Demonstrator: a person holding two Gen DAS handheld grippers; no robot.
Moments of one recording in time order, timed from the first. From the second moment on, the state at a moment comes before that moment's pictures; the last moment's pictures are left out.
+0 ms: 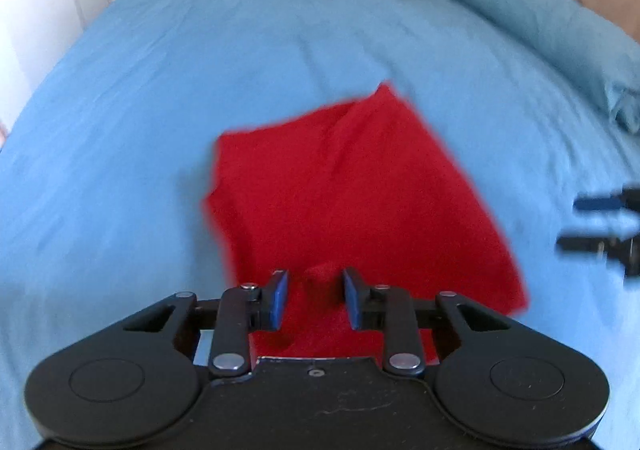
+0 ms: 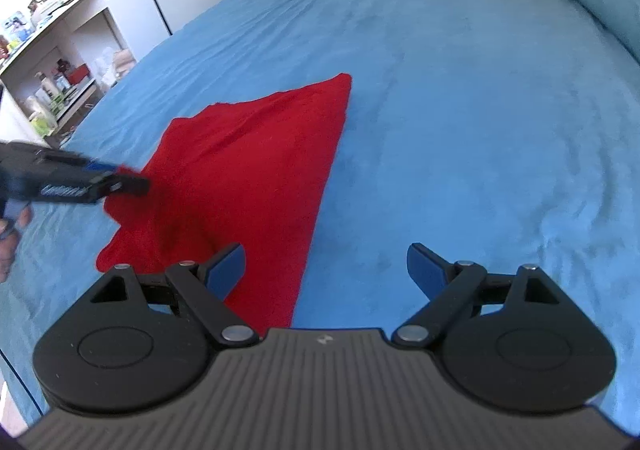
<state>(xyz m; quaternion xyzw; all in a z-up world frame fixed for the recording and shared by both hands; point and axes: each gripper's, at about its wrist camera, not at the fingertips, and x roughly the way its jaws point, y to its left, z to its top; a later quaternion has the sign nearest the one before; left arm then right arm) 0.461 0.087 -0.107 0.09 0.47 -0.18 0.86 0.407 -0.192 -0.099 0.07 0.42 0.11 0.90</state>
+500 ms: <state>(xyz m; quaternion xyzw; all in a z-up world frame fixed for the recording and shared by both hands) 0.431 0.098 -0.105 0.00 0.46 -0.12 0.88 0.433 -0.140 -0.137 0.05 0.45 0.12 0.88</state>
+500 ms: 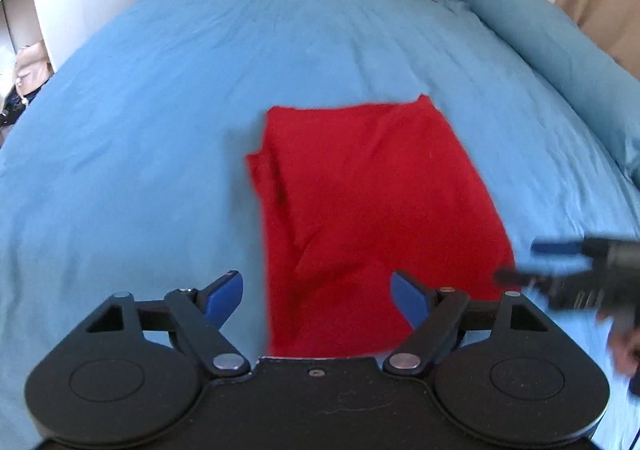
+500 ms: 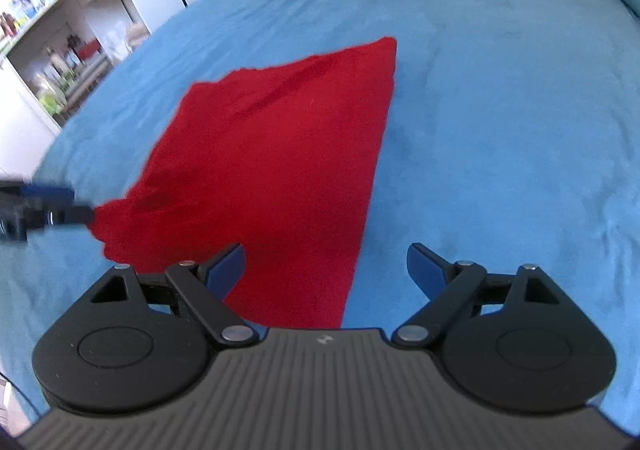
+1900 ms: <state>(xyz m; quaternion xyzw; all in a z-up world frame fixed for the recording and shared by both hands) 0.511 0.117 -0.150 -0.09 0.52 -0.19 0.83 0.524 -0.186 -0.163 0.21 0.51 0.15 0.82</state>
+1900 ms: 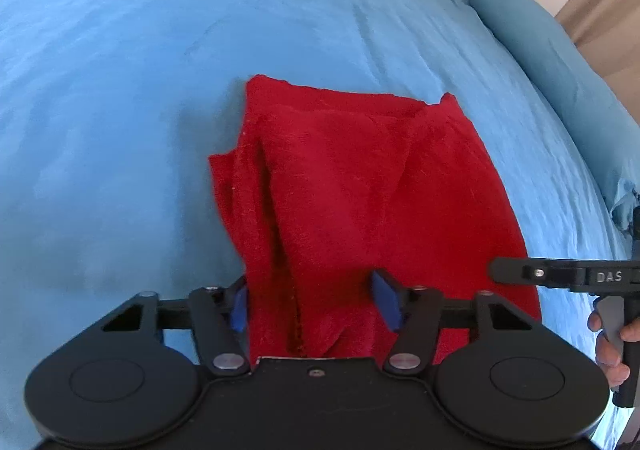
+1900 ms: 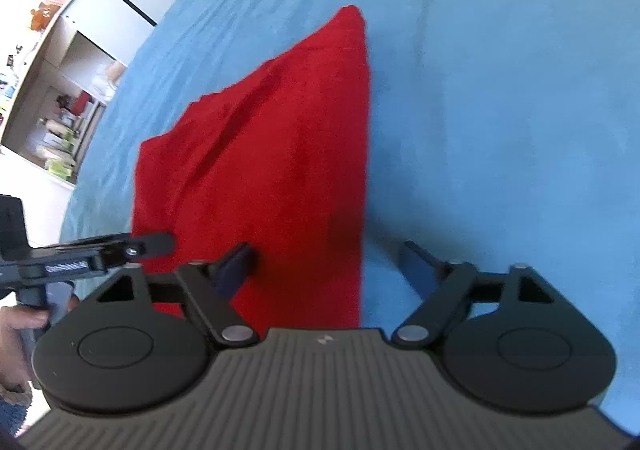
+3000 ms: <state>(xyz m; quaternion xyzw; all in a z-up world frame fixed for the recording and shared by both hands) 0.313 -0.019 -0.109 -0.01 0.47 -0.20 0.86 0.294 -0.272 -0.112 0.14 0.46 0.11 0.87</state>
